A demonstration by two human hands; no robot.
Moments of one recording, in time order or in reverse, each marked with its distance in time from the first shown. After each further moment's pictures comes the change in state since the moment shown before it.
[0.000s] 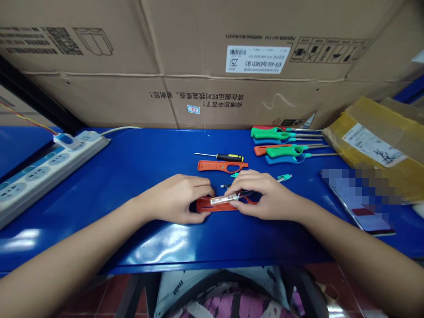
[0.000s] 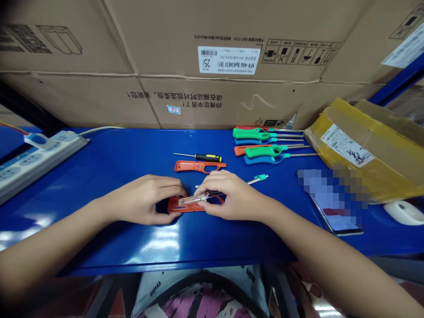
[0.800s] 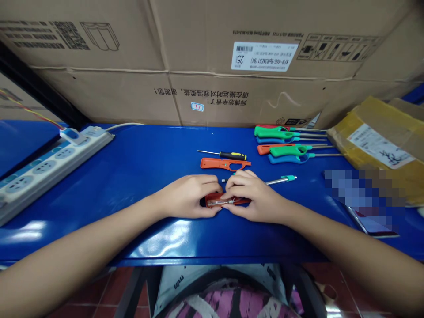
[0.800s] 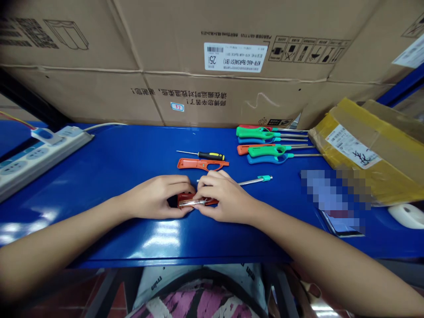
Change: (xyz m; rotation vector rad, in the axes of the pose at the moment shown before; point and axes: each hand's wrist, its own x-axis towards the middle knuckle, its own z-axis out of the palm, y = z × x) left_hand 0.007 -0.001 0.021 -0.134 0.101 -0.010; right_hand 0.002 0.008 0.027 -0.151 -0.060 0.011
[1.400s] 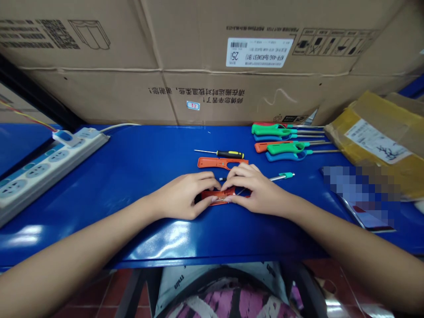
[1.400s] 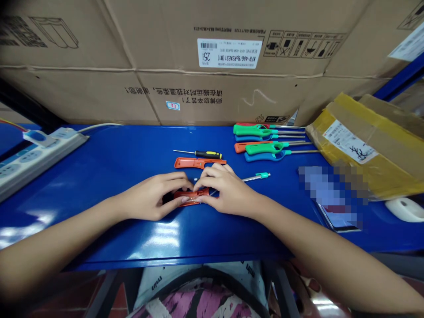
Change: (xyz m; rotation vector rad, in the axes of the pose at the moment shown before) left_hand 0.001 0.003 -0.006 -0.091 -0.040 -0.089; right_hand -0.001 0.004 -0.011 -0.008 -0.018 0.124
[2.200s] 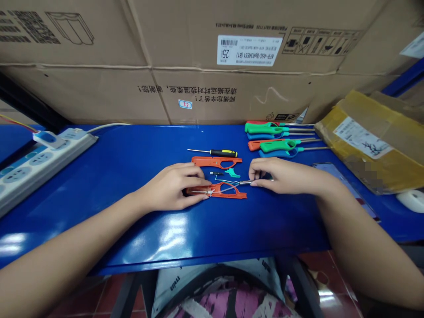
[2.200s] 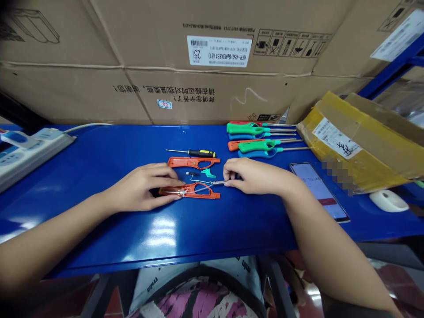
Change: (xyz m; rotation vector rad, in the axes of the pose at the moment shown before) left_hand -0.002 -0.021 -0.008 0.164 0.125 0.128; right_hand -0.021 0.029 -0.065 -0.052 -0.290 0.244
